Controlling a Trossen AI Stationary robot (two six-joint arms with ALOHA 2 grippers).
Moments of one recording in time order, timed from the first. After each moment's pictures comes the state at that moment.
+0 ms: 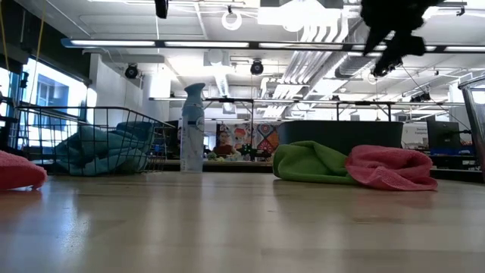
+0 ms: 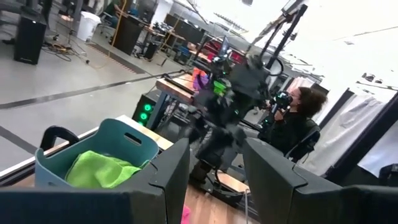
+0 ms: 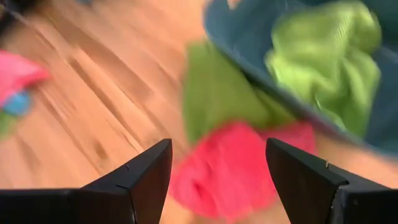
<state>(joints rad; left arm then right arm) 0.16 0.97 0.89 0.13 -0.05 -0.46 -0.19 0.94 1.03 -1.05 0.11 0.66</state>
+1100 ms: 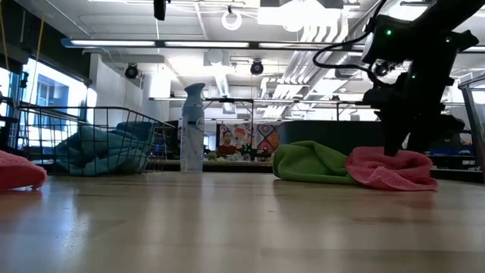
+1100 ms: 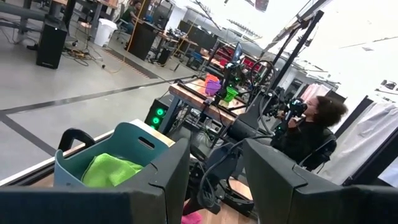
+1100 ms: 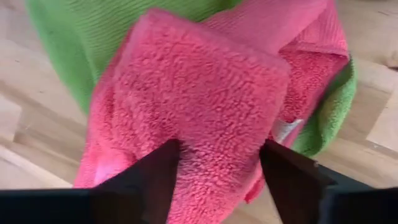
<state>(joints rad) 0.16 0.97 0.89 0.13 -0.11 -0.46 -0.12 1.11 0.54 -0.67 0.12 1.05</state>
